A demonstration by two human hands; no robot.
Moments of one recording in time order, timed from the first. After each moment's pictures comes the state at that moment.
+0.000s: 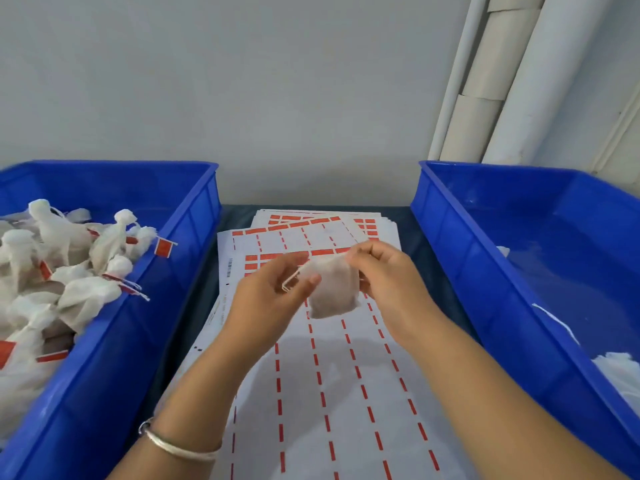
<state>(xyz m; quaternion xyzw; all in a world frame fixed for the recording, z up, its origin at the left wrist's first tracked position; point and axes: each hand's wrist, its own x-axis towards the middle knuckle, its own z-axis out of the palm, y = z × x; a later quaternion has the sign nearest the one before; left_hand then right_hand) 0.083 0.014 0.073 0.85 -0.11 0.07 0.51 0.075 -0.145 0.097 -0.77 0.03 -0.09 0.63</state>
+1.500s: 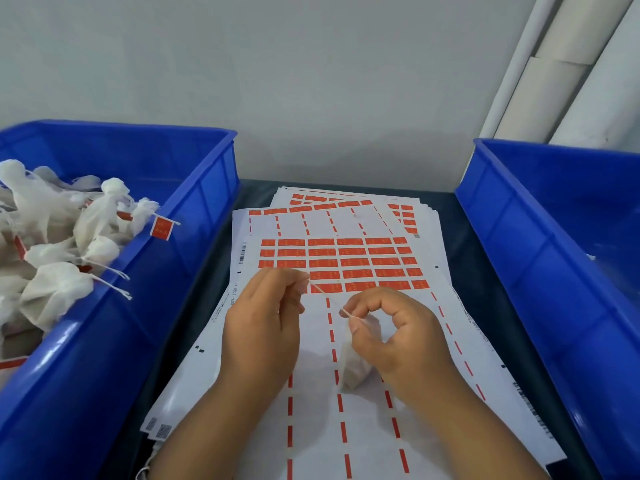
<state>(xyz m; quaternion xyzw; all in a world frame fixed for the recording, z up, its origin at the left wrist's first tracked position) 0.086 0.017 0.034 0.85 -0.07 0.32 0.41 0.072 -0.136 0.034 -0.86 -0.11 -0.12 0.48</state>
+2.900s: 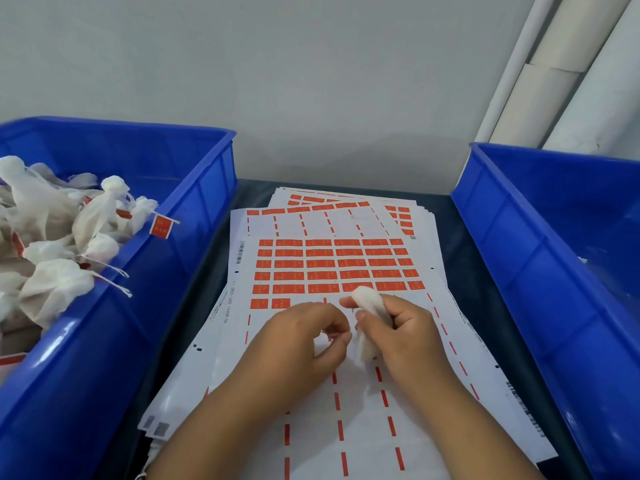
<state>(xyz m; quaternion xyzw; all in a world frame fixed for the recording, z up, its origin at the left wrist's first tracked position) 0.081 0.011 0.036 0.92 -0.19 0.03 0.34 0.077 -0.140 0.023 -0.79 -0.03 -0.05 0.62</state>
